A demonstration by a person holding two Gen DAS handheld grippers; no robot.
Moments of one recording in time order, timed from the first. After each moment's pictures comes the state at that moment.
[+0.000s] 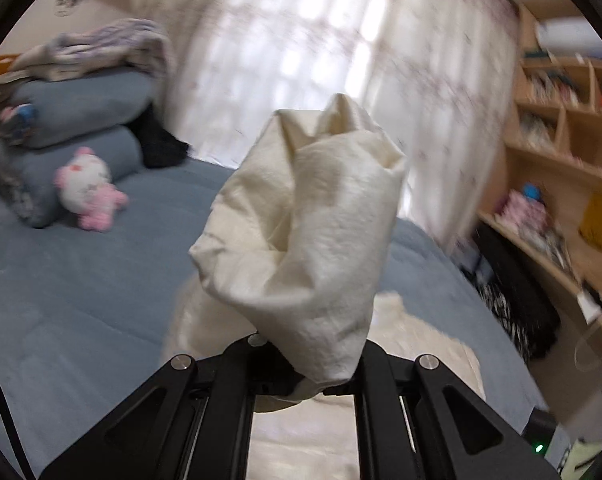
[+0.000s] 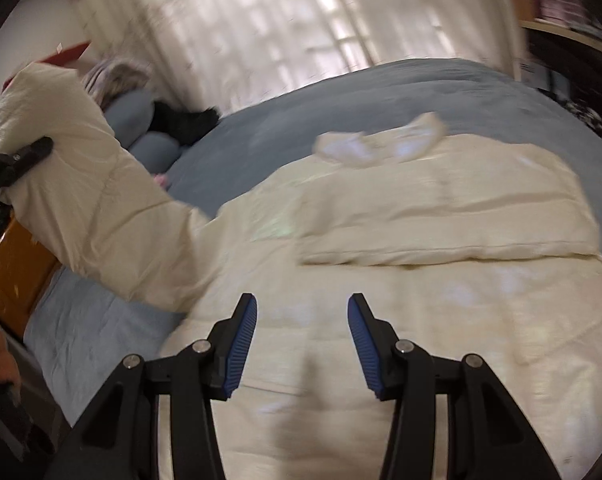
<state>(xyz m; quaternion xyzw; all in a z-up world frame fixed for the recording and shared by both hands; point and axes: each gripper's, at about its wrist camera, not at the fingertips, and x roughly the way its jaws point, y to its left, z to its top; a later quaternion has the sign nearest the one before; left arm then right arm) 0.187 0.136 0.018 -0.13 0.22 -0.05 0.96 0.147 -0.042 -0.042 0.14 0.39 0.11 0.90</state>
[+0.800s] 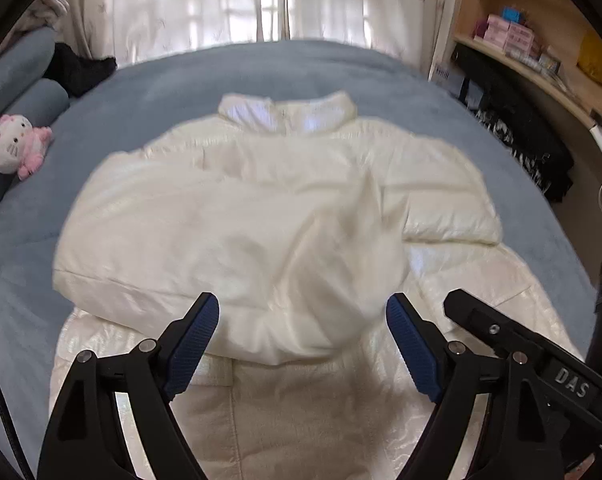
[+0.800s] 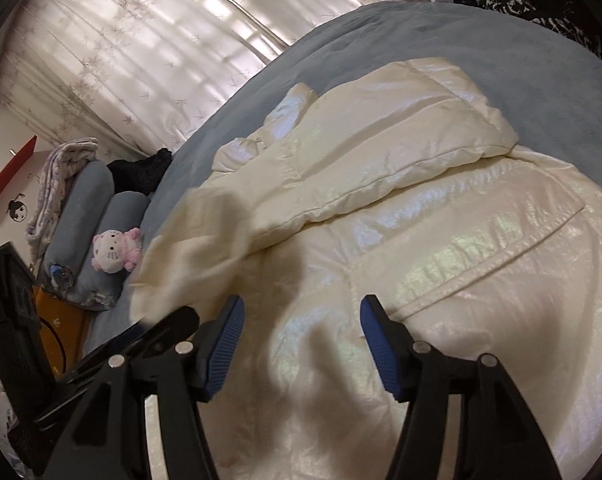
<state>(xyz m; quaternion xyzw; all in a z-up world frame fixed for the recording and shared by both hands) 0.172 -0.038 -0.094 0.00 0.43 -0.10 0.90 0.135 -0.171 -0.085 0.30 0.42 0.08 0.85</state>
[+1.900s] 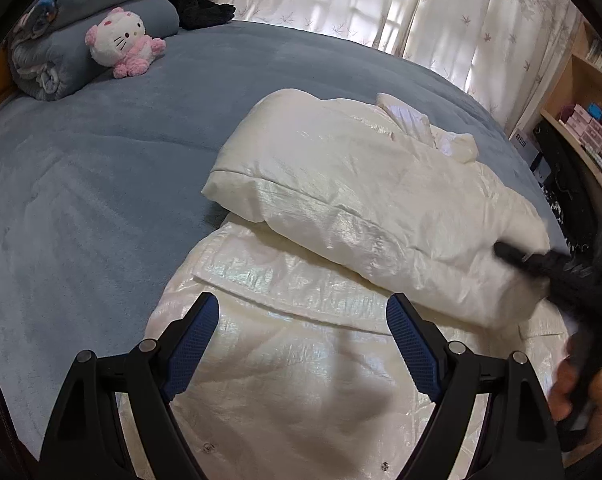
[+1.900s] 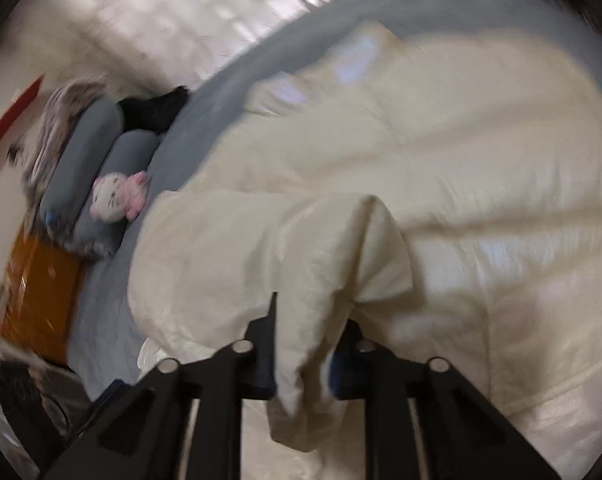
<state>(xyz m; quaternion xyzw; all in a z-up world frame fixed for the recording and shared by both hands) 0.134 0.127 -0.126 -0.15 0.44 0.02 0.89 0.212 -0.076 -0.070 0.18 0.47 0.17 0.85</state>
